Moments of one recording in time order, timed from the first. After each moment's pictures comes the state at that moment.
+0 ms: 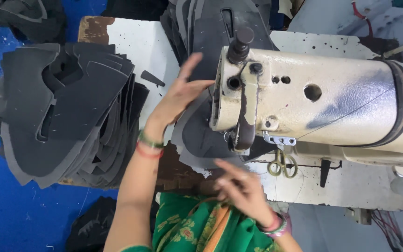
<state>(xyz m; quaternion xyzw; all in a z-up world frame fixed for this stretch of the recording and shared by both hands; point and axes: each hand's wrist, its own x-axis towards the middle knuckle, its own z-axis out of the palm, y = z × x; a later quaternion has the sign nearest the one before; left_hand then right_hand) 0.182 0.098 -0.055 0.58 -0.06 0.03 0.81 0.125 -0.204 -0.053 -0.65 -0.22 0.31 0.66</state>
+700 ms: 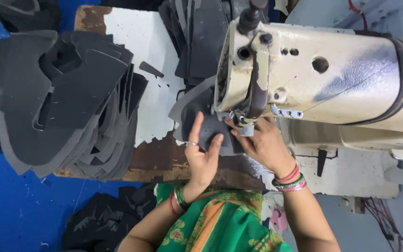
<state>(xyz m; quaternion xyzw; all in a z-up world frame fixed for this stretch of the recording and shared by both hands) 0.064 -0.070 -0.078 0.58 0.18 0.35 0.71 0.187 -0.190 -0.010 -0.80 -0.52 -0.04 0.29</state>
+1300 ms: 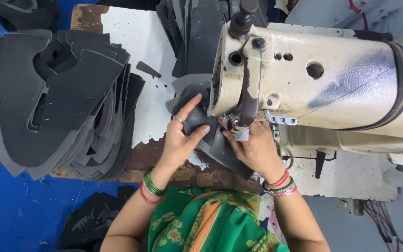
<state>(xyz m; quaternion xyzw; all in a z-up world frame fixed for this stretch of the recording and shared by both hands) 0.086 0.009 -0.044 0.64 0.11 0.19 0.74 0.185 -0.179 -0.006 -0.81 -0.51 -0.07 0.29</state>
